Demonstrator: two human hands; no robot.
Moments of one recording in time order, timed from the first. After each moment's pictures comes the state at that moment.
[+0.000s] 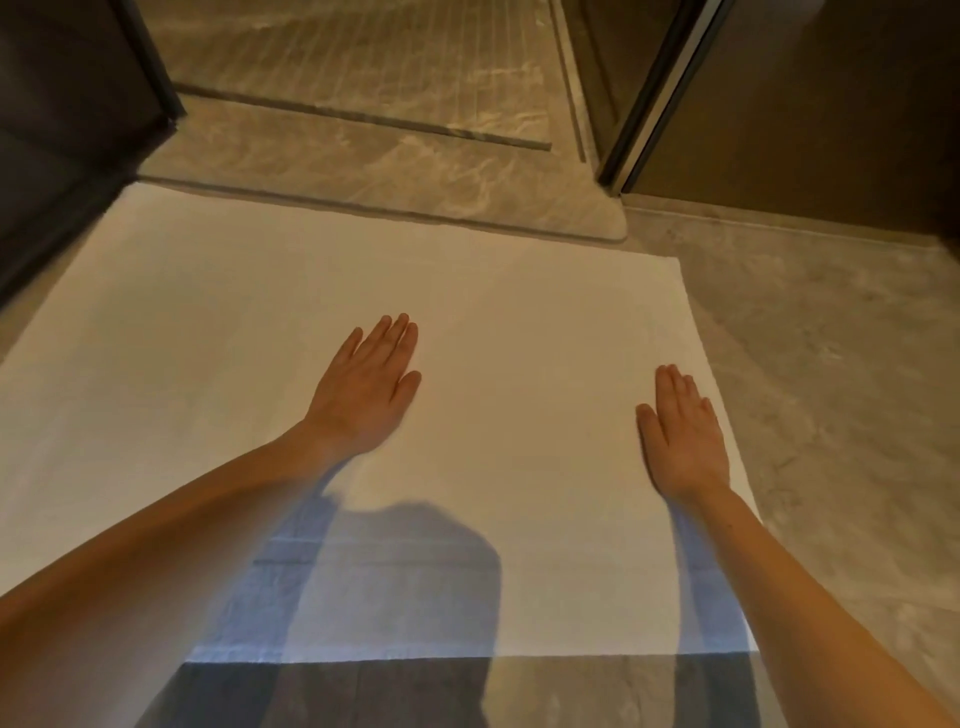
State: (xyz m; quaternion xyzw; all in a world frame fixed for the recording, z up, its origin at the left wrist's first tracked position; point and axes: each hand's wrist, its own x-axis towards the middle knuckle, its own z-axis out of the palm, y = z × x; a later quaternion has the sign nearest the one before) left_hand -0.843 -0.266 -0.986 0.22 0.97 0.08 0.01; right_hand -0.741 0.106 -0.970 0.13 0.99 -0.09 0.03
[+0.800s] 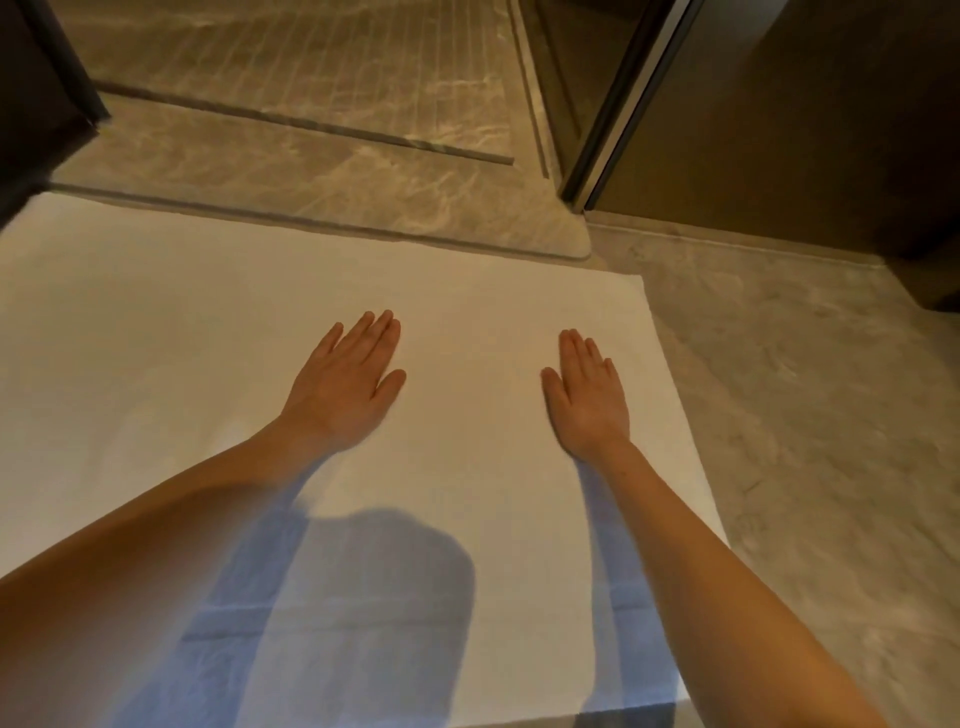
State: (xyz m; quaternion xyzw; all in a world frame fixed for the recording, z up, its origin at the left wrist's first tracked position) left_hand -0.888 -0.237 -0.989 0.23 0.97 0.09 0.00; right_hand -0.829 0.061 -0.975 0.08 0.99 -0.12 0.00
